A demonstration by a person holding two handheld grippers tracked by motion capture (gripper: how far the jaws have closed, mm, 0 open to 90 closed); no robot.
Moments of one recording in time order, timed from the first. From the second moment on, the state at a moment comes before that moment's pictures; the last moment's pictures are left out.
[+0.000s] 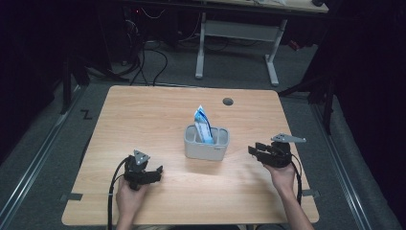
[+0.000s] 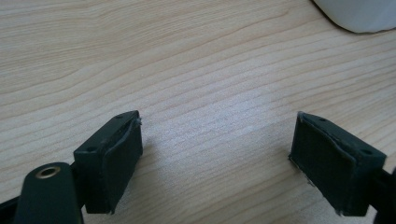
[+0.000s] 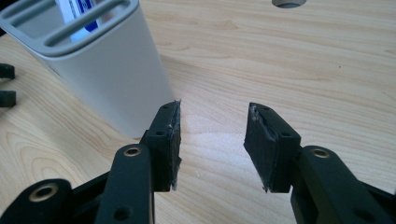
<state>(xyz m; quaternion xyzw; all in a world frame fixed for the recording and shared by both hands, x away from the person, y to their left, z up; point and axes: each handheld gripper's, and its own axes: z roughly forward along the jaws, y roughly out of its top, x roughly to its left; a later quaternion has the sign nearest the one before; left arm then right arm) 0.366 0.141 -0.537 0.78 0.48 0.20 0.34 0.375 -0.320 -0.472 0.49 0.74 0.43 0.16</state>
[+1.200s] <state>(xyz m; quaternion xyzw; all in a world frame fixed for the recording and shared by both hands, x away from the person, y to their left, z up) 0.366 0.141 -0.537 0.78 0.48 0.20 0.34 0.383 -0.298 -0.515 0.49 0.77 0.37 0.17</state>
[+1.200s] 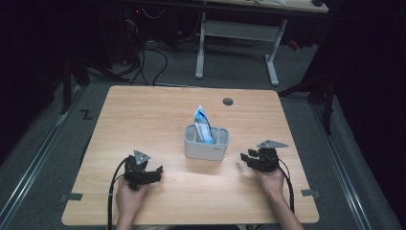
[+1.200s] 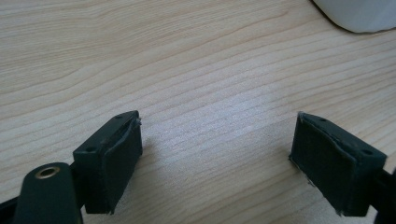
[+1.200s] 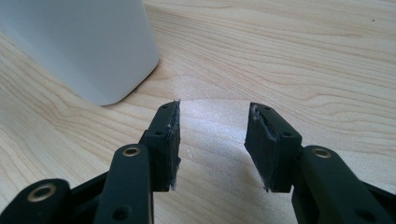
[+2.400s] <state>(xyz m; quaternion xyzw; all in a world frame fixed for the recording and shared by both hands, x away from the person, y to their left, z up) 0.366 0.141 -0.537 0.78 0.48 0.20 0.34 0.388 -0.286 -0.531 0.47 0.79 0.34 0.21</state>
